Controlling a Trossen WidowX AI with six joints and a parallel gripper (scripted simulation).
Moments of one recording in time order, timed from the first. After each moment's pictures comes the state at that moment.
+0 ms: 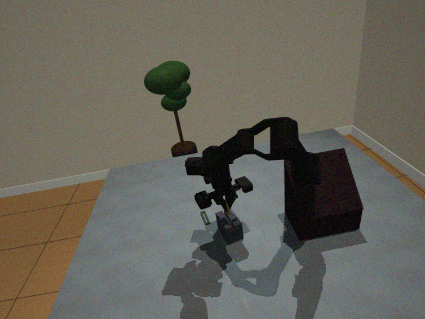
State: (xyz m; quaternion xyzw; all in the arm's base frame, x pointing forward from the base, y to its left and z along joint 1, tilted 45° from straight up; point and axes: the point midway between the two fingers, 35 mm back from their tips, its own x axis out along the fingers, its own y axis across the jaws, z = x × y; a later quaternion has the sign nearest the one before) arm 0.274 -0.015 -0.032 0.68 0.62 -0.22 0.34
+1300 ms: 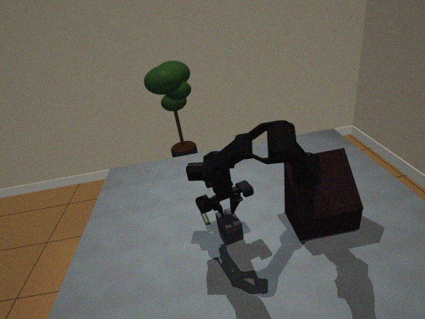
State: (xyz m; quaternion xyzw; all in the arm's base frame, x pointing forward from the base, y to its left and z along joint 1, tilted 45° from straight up) arm 0.276 -0.003 -0.044 0.68 0.62 -0.22 0.34
